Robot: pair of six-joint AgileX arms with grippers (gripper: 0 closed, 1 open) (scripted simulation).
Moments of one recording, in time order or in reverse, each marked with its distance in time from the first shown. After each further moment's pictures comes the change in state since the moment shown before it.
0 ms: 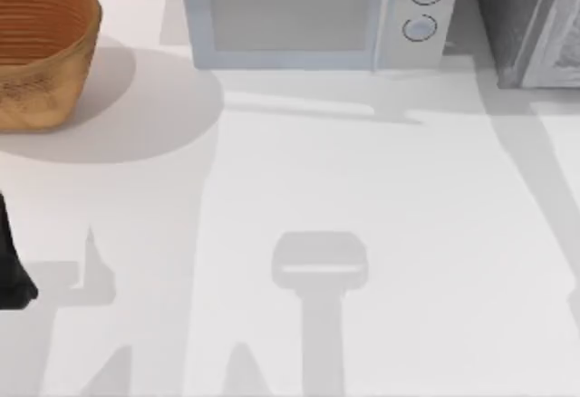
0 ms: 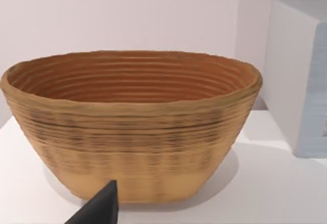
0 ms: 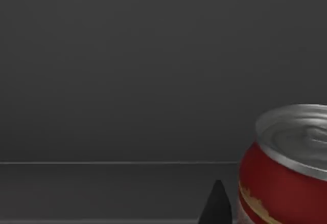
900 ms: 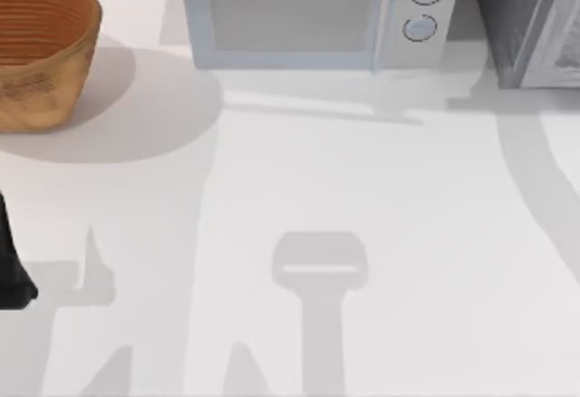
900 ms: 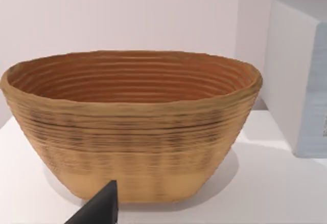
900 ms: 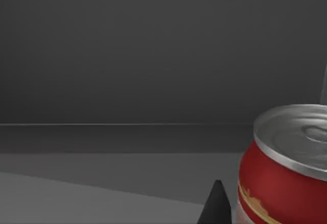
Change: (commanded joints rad) left arm 0.000 0.000 0.000 0.000 0.000 0.000; right arm 0.069 -0.294 -0.108 -0.179 0.068 0.000
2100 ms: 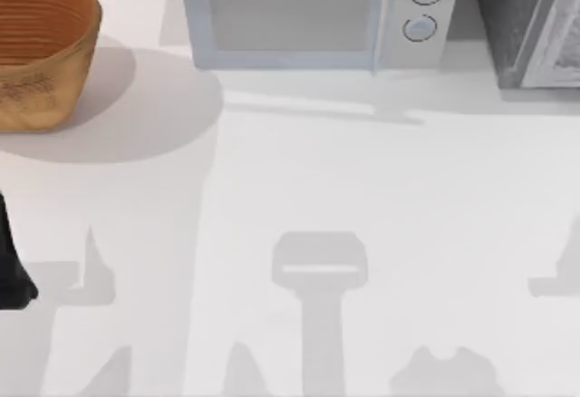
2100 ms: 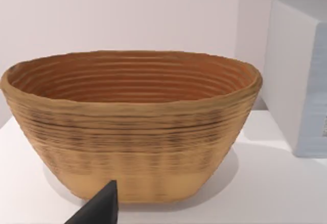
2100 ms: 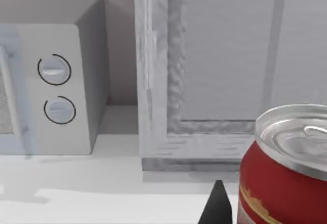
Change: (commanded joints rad) left arm 0.000 0.000 0.000 0.000 0.000 0.000; right arm -0.241 -1.096 -1.682 0.533 -0.264 -0.013
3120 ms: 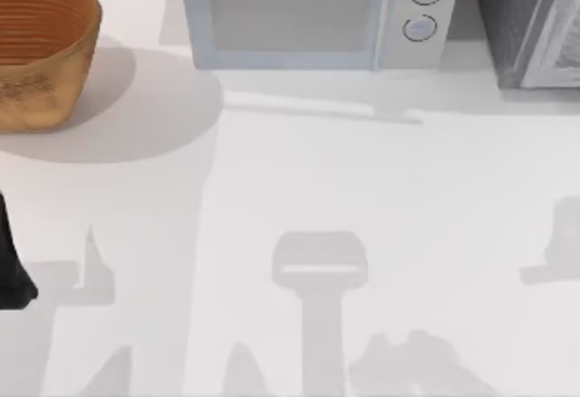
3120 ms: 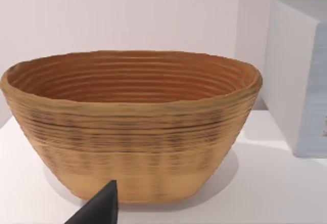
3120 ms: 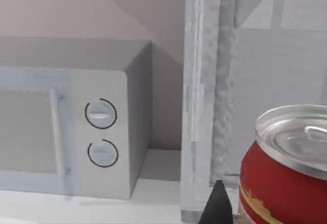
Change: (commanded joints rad) left arm 0.000 0.000 0.000 0.000 0.000 0.000; right arm -0.059 0.188 -0.023 0.312 -0.177 0.004
